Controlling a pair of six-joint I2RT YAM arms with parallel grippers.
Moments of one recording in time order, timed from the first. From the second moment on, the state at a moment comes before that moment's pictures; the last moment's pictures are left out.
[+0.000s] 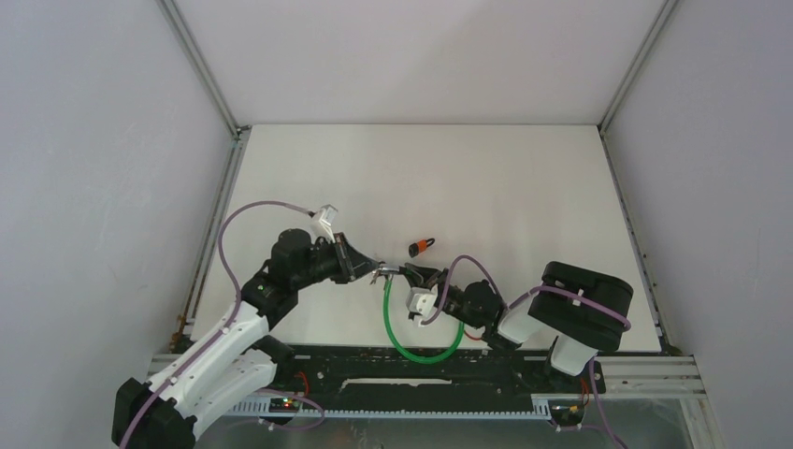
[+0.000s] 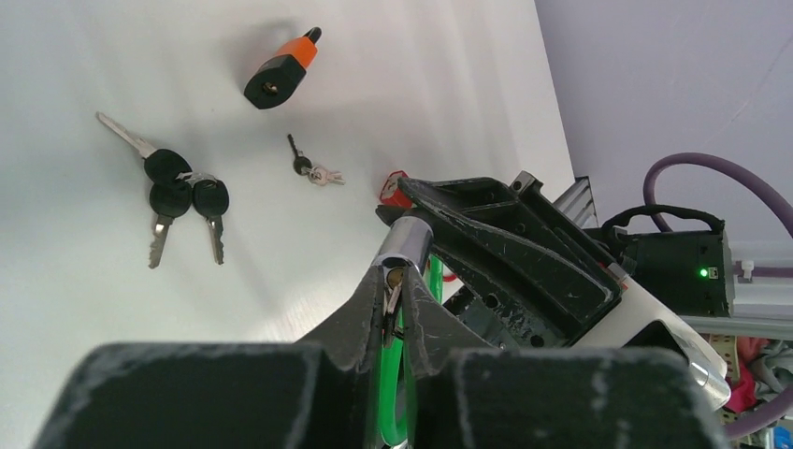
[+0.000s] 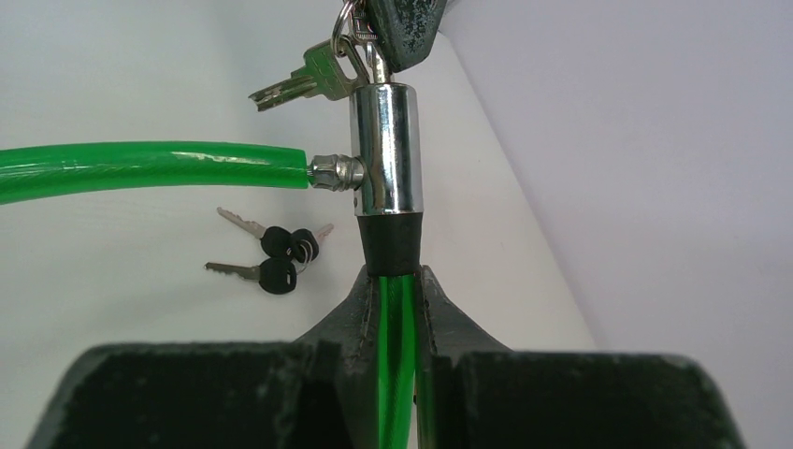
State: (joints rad) left arm -0.50 0.78 0.48 -0.11 0.40 -0.73; right arm 1.08 1.67 0.27 1.43 0.04 -0.77
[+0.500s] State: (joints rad) left arm -0.50 0.70 0.44 -0.13 0.40 -0.89; right arm 1.13 1.67 0.27 1.43 0.09 -0.85
